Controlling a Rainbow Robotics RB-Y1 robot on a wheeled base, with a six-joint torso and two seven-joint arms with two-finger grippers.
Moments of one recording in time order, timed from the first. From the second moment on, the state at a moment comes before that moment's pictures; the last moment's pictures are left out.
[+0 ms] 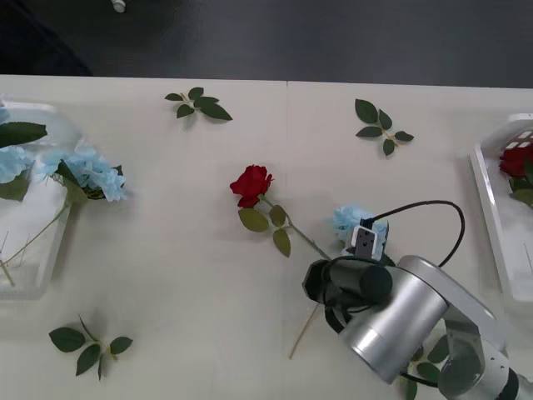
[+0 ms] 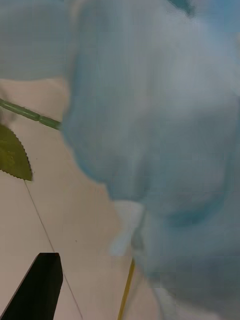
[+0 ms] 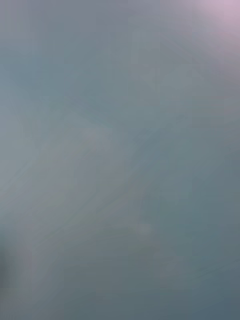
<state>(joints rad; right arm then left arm) -0.09 -0.43 0.69 -2.07 -0.05 1.37 0.37 -0.13 0.55 0.58 -2.14 0.65 1.73 -1.43</state>
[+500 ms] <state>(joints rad) -0.09 -0.41 0.69 -1.99 -0.01 1.27 0.43 -0.19 0.66 0.65 -1.72 0.65 1.56 -1.82</state>
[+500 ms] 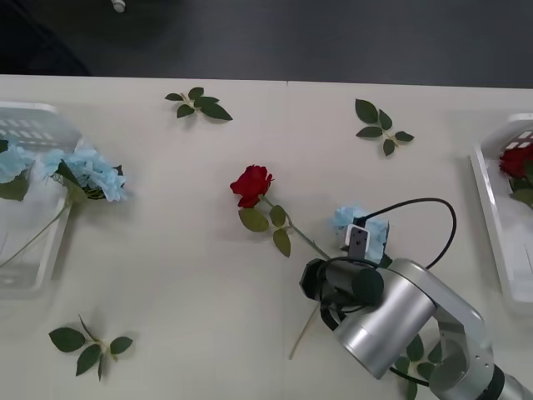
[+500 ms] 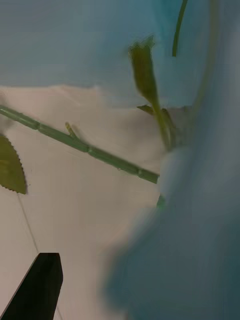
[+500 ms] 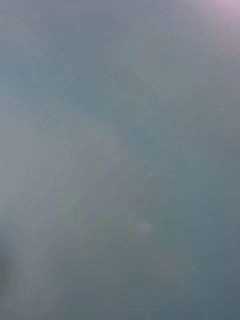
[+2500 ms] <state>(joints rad) -0.09 -0.48 0.67 -2.03 0.01 1.18 0.48 -0.04 0.48 0.69 -2.10 1.13 1.57 -1.66</state>
